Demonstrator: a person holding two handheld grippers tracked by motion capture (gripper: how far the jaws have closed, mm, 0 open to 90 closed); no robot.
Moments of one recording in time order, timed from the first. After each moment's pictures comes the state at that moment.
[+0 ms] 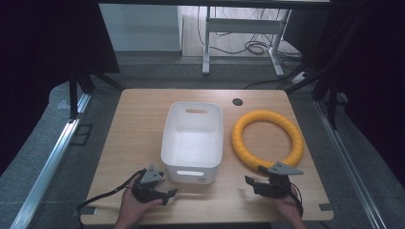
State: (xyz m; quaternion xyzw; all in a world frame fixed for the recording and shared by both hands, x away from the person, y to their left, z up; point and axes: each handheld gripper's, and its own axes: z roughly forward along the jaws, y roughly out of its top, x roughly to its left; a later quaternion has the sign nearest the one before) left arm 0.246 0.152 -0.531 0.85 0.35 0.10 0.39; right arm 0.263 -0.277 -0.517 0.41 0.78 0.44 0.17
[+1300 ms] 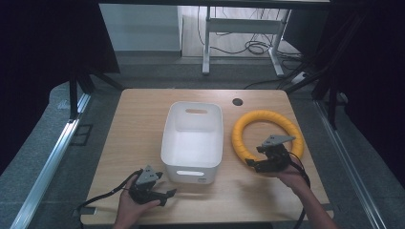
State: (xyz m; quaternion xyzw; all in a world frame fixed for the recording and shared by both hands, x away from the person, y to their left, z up) left arm 0.239 0.157 -0.522 0.84 0.35 0.10 0.41; right arm 0.326 -0.268 -0.456 0.35 0.86 0.35 0.14
